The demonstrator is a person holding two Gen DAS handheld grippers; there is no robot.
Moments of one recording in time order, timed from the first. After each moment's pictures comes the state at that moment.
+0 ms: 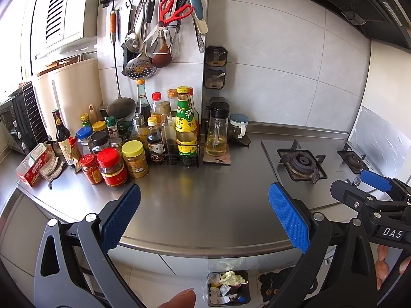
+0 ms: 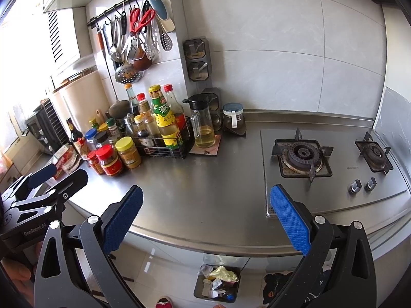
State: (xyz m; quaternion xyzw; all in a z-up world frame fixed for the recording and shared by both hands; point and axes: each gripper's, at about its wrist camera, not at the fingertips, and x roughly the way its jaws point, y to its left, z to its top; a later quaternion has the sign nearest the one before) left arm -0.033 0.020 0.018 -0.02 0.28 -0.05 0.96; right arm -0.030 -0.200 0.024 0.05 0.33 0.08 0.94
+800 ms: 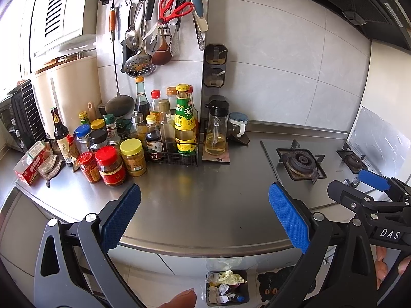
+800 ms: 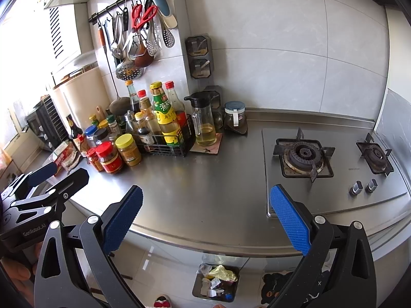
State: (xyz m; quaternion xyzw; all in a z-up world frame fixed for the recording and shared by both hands) left arm -0.031 0.021 0.018 -0.02 0.29 -0.05 0.96; right arm -0.025 -0.198 0.022 0.05 0.34 0.09 0.94
